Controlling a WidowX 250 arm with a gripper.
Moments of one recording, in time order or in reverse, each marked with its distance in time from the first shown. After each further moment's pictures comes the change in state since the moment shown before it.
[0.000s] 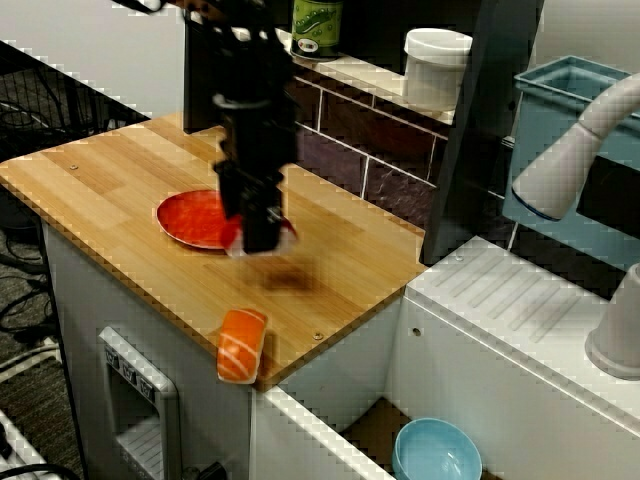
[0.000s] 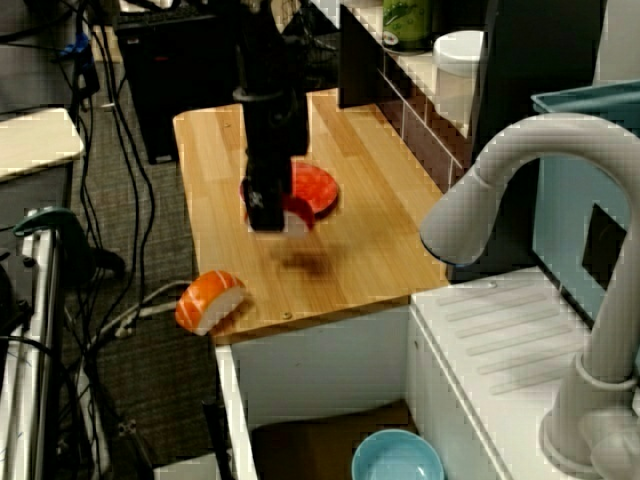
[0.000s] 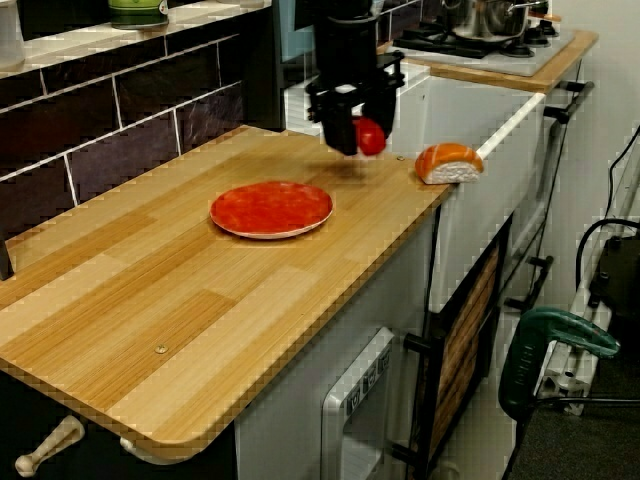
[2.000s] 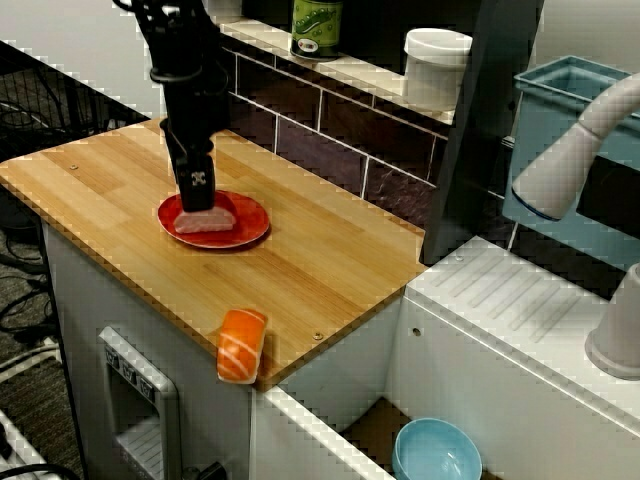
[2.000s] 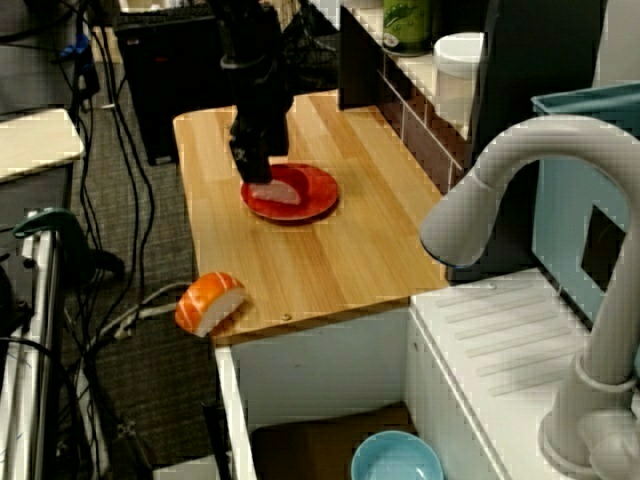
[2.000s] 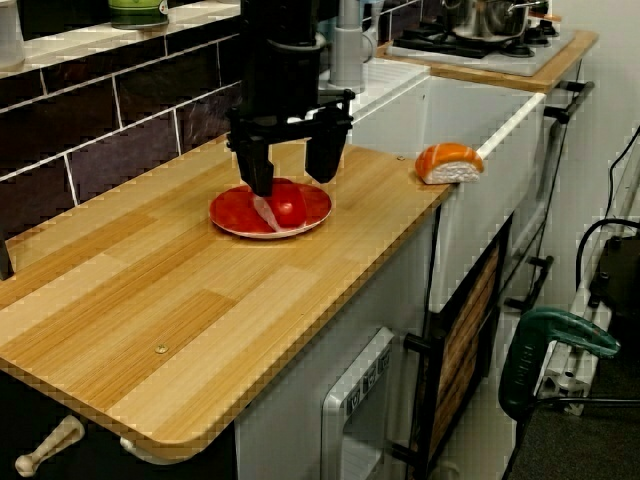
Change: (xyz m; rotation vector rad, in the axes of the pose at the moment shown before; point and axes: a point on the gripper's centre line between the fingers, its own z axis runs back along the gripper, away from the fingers) arm -0.025 0.094 0.009 0.145 -0.054 -0.159
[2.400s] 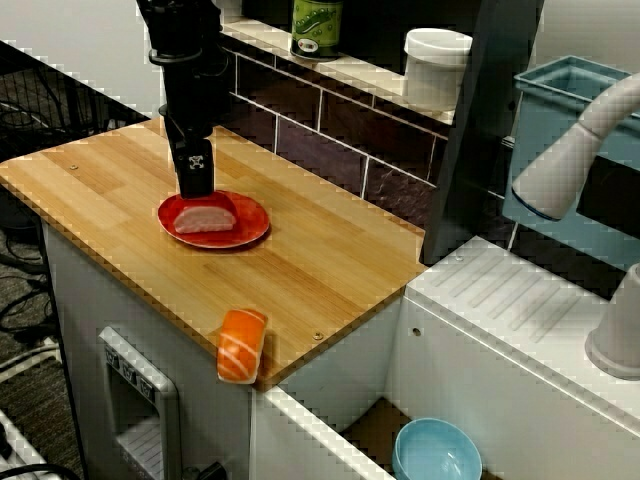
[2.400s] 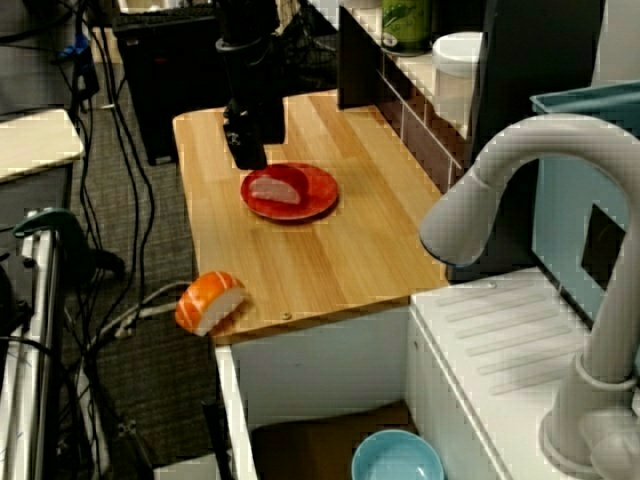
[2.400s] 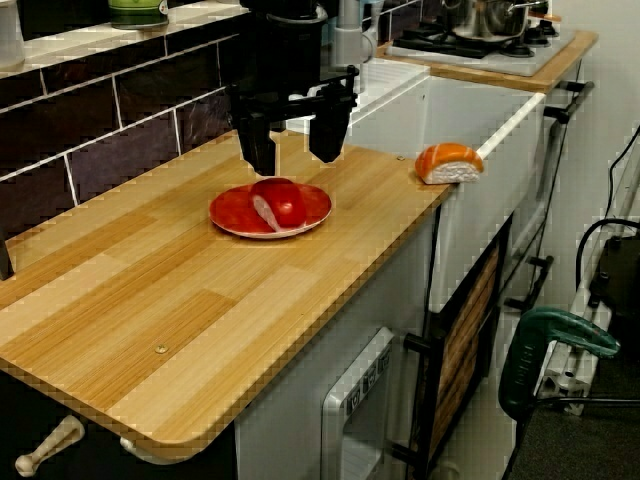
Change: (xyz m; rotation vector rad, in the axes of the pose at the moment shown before) arm -0.001 0.001 0.019 -0.025 0.005 -0.016
